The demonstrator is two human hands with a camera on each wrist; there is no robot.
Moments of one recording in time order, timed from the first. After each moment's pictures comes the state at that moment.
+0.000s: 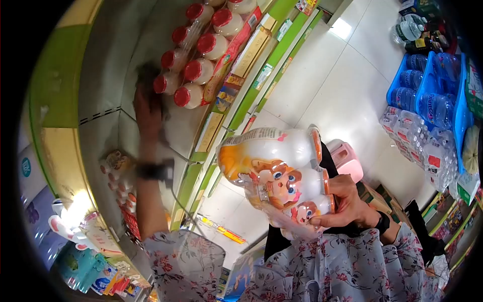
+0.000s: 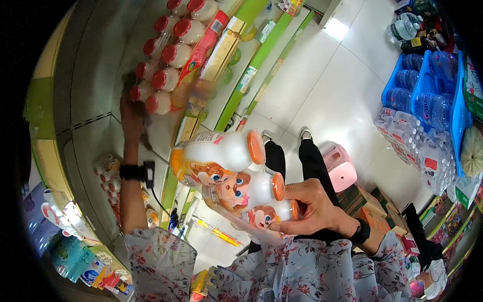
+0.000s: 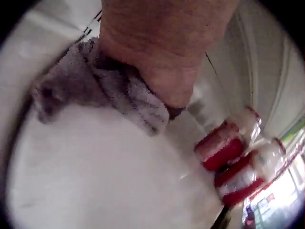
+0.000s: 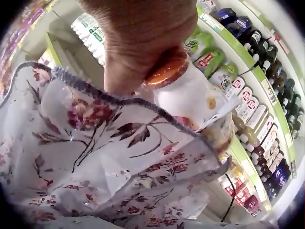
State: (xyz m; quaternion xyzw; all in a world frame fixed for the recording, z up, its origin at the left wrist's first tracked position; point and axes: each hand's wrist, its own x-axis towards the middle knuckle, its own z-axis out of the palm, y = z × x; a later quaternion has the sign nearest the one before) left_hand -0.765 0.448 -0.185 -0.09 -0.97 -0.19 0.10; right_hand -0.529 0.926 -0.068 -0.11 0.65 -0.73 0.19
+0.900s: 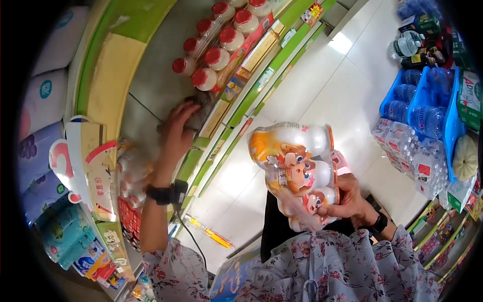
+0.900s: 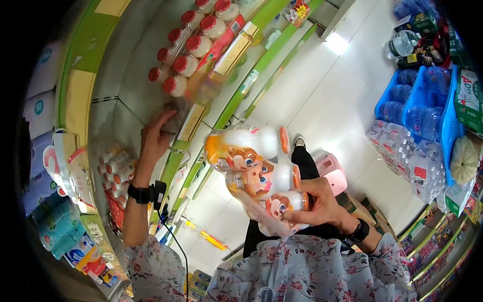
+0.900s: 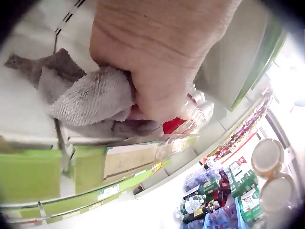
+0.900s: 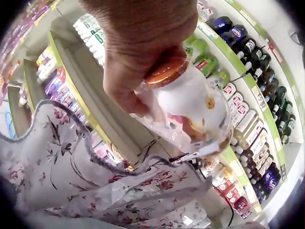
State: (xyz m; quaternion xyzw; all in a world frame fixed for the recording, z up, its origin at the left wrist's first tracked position) left_hand -0.660 0.539 -0.105 -0.19 -0.94 -0.26 -0.11; right_hand -0.501 0.935 -0.065 -0.07 0.68 -0.69 0.22
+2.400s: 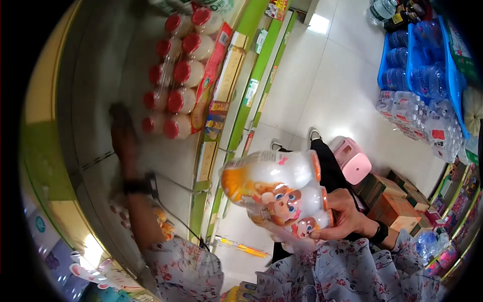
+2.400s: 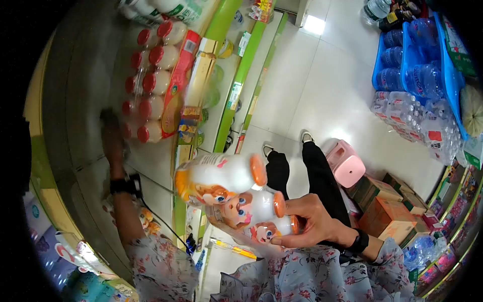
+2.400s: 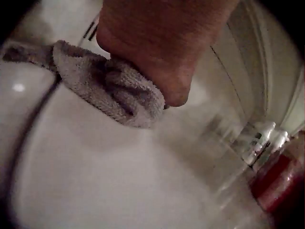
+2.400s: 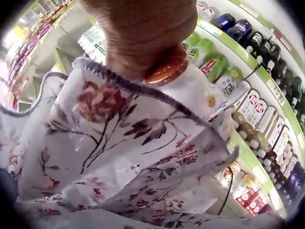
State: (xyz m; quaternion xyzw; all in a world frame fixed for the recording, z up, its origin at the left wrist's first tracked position) left_hand -0.849 0.430 -0.134 -0.12 -0.99 -0.03 0.04; right_hand -0.508 0.928 -0.056 -0.03 0.64 -0.76 0.15
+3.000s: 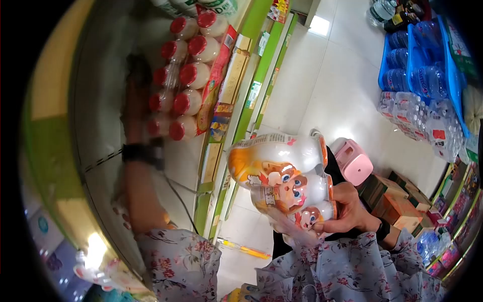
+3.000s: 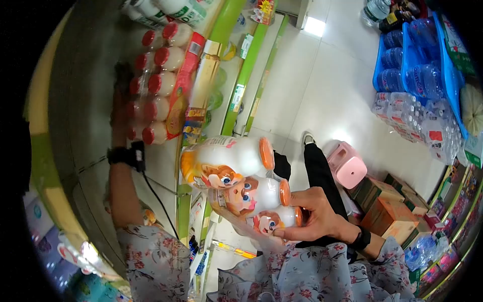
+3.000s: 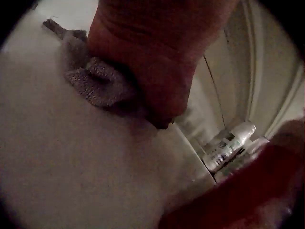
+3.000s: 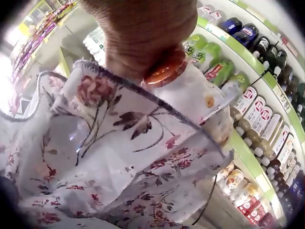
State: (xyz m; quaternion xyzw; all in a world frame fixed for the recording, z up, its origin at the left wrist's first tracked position) left_hand -0.921 0.482 -0.153 -0.13 -0.97 -0.18 0.04; right_hand -0.510 0.923 -0.050 -0.01 0.65 -0.75 0.10
